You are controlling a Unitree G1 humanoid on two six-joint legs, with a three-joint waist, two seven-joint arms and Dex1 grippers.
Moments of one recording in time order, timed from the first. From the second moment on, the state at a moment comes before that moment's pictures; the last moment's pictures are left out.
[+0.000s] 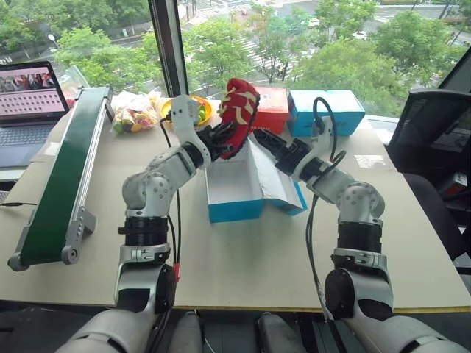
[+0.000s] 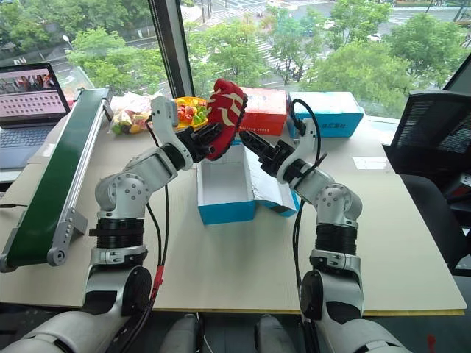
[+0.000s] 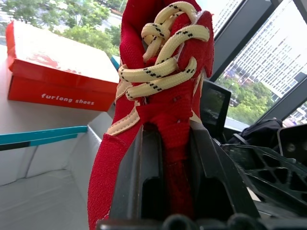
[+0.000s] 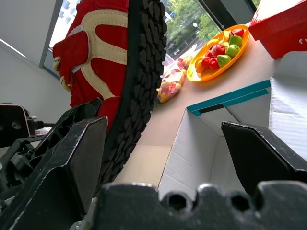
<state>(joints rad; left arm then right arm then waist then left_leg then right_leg) -0.83 0.09 0.20 -0.03 -0.65 0.89 -0.20 -0.83 -0.11 -0.38 0.24 0.77 0.88 0.35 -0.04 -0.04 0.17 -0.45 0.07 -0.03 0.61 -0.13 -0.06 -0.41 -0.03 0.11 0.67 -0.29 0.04</state>
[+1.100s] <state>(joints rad) -0.82 0.07 0.18 -0.09 -0.68 0.90 -0.21 -0.90 -0.08 -0.40 0.20 0.91 0.91 0.31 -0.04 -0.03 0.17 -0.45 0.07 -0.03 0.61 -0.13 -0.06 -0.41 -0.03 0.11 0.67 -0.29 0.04</state>
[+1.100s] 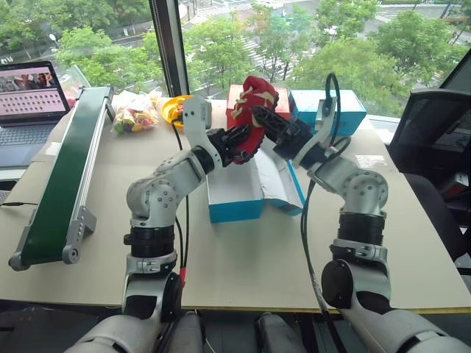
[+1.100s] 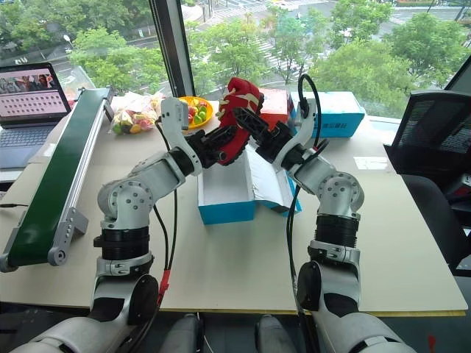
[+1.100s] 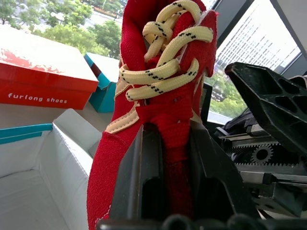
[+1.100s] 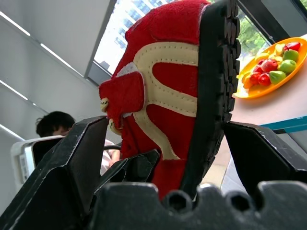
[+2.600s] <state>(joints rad) -0.45 0.76 0.15 -0.44 -0.64 0.92 -0.60 -1.04 -0.14 0.07 0.55 0.24 0.79 0.28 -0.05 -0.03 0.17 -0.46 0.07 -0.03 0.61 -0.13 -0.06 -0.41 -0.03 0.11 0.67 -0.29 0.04</state>
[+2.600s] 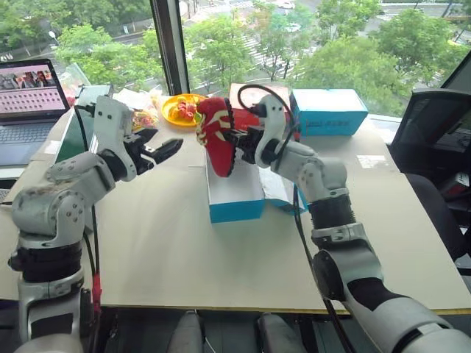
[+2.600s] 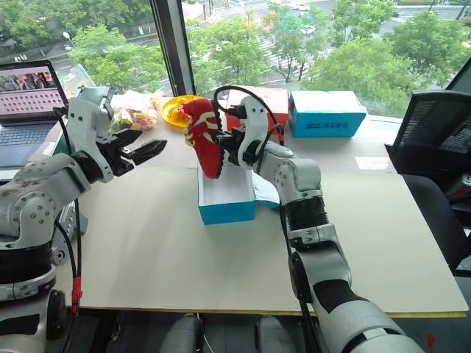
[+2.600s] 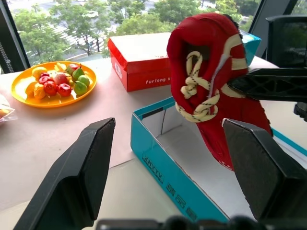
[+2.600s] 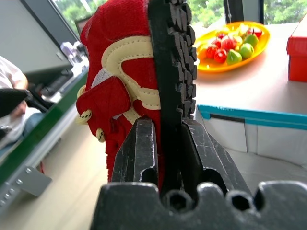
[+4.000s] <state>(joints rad) -0.31 0.79 0.38 -0.32 -0.51 0.91 -0.39 -0.93 -0.19 0.10 0.09 0.37 0.61 0.76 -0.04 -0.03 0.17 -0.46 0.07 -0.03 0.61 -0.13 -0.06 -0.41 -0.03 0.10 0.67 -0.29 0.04</state>
